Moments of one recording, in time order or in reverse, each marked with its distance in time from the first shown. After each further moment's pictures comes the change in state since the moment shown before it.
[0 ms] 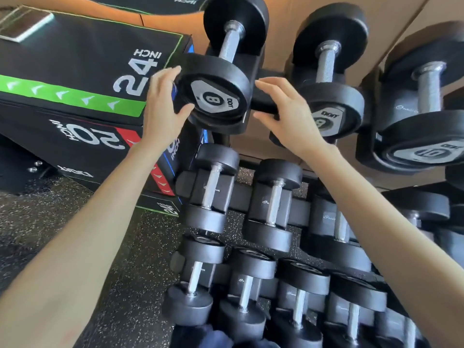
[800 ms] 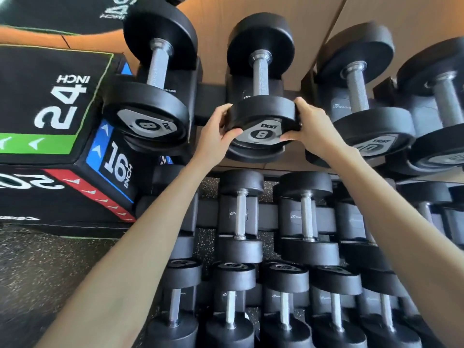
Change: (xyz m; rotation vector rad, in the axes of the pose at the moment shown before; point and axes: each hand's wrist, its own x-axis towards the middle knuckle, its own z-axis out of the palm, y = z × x) left_hand 0.011 0.120 0.153 -0.653 -0.393 -0.095; right_hand -0.041 0.116 -0.077 -0.132 -0.162 0.492
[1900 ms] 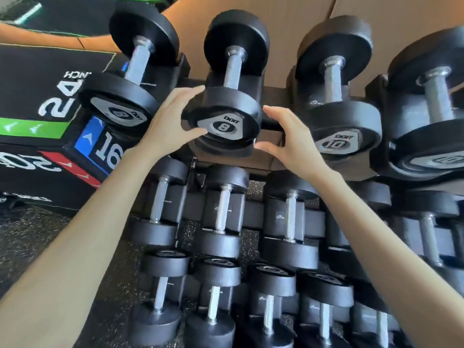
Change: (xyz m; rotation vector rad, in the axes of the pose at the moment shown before) left_hand -0.025 0.054 -0.012 0.637 0.000 0.199; right_hand -0.050 0.052 0.000 0.344 0.126 -0.329
